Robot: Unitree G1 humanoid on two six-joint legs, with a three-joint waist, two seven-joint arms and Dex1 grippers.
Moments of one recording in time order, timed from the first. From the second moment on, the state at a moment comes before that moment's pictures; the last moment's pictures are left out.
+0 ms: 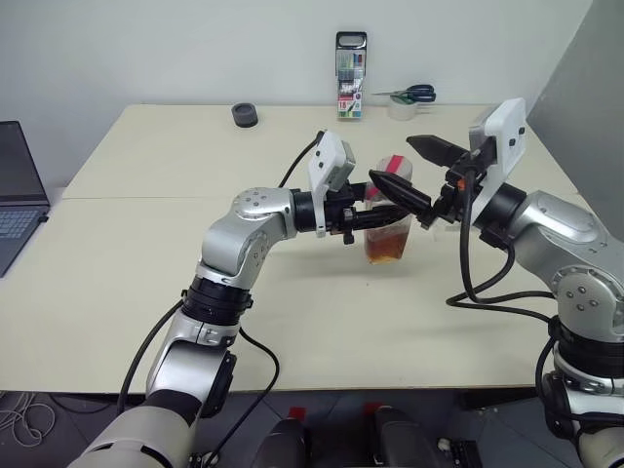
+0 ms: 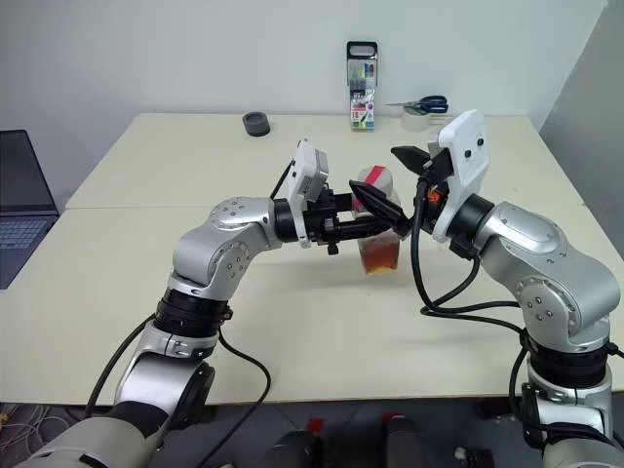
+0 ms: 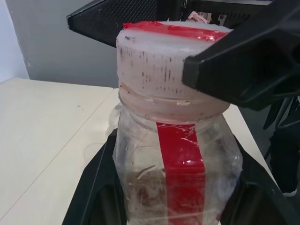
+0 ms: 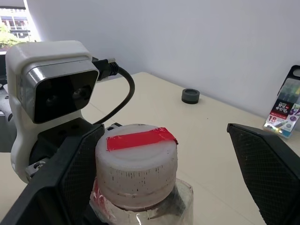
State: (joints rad) left arm -0.85 0.28 -0.15 0.07 -0.43 0.54 -0.99; right arm -0.65 -0.55 -0.10 -0.53 0.73 0.88 0.37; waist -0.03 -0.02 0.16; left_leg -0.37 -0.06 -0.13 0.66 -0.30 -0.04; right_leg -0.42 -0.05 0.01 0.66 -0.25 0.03
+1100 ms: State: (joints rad) left arm -0.86 0.29 -0.15 0.09 -0.43 0.54 -0.98; right arm -0.58 -0.65 -0.23 -0.55 0.81 0.92 0.36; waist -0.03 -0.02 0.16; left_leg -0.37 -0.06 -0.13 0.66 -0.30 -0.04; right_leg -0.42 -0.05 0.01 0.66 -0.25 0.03
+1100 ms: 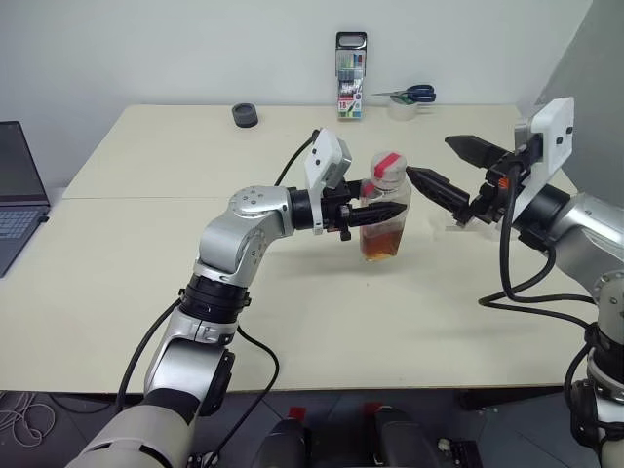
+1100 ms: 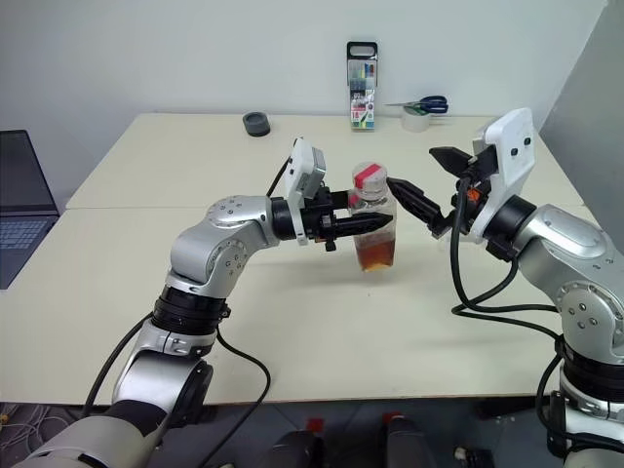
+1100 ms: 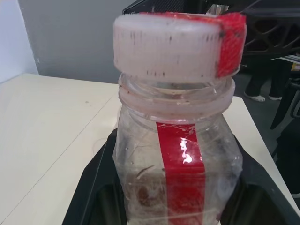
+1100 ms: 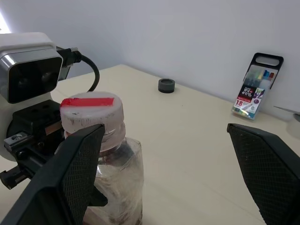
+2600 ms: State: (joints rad) left arm -0.86 0.29 -0.12 0.10 -0.43 0.54 -0.92; right arm -0.57 -0.65 -0.22 -0.58 0.93 0.93 0.36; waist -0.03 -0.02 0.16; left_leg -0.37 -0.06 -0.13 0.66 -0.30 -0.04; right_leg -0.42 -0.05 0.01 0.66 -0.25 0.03
